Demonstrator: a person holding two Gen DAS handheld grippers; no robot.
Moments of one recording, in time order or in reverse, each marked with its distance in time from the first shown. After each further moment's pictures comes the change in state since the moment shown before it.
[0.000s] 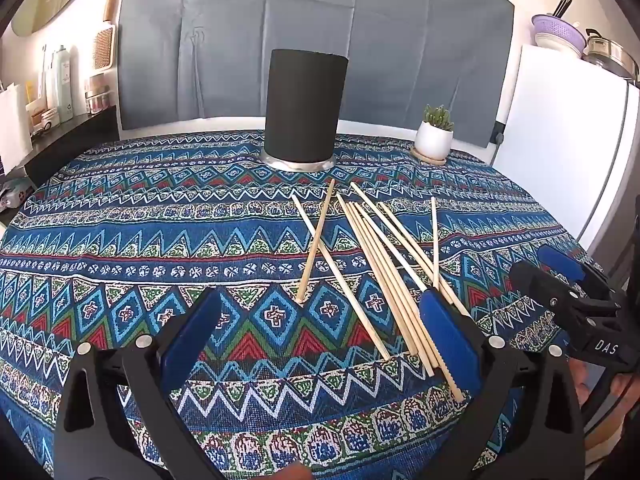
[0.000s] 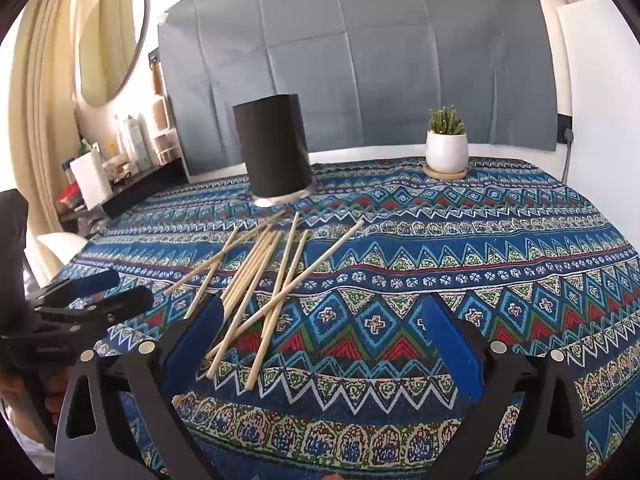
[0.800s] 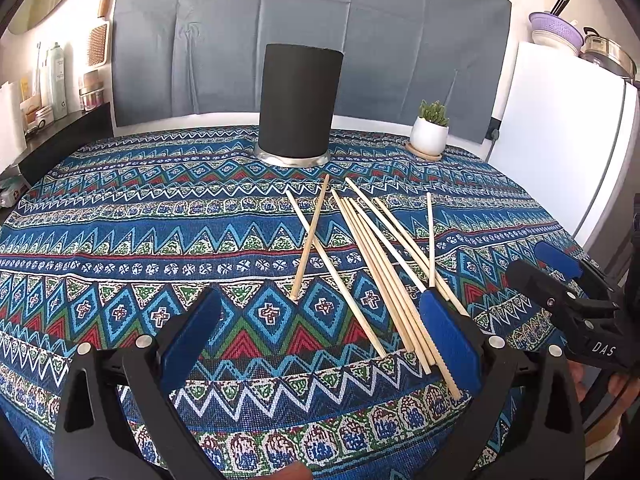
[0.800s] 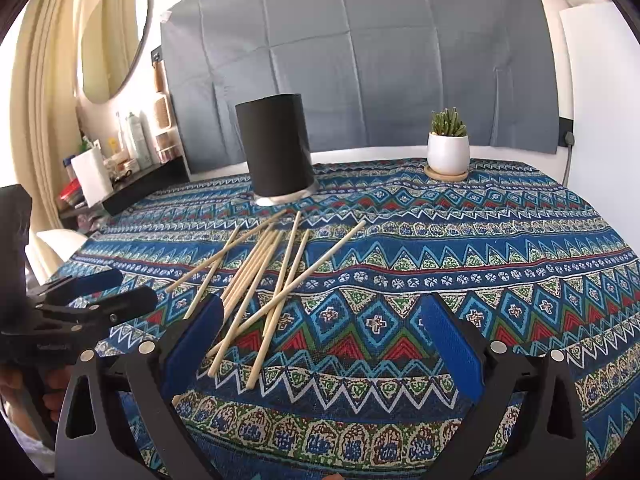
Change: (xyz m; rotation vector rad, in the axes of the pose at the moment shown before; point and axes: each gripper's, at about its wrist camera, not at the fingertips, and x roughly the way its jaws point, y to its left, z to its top) left arm 0.005 0.000 -0.003 -0.002 0.024 -0.022; right arm 0.000 0.003 -0.001 -0.008 -0.002 -0.003
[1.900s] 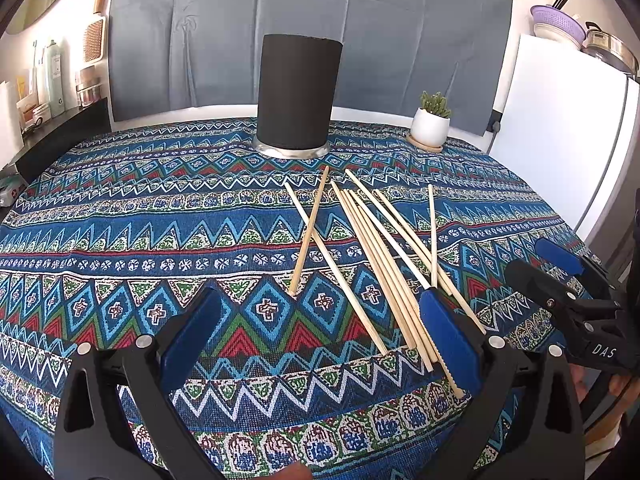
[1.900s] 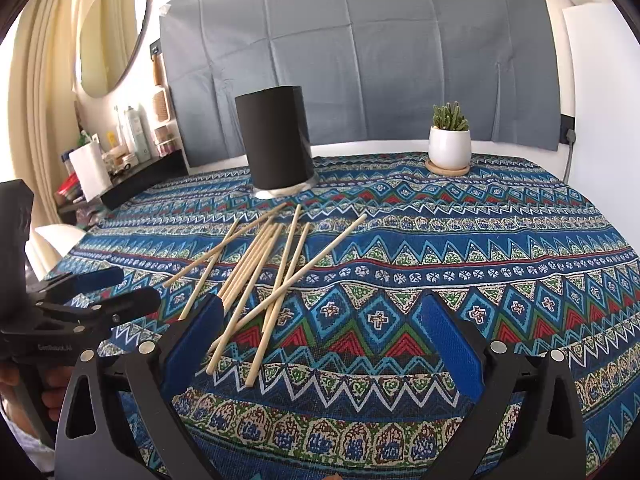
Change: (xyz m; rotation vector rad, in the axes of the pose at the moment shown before) left arm 0.009 -0.001 0.001 0.008 0.026 0.004; right arm 0.006 0.002 0.001 -0.007 0.024 -0.002
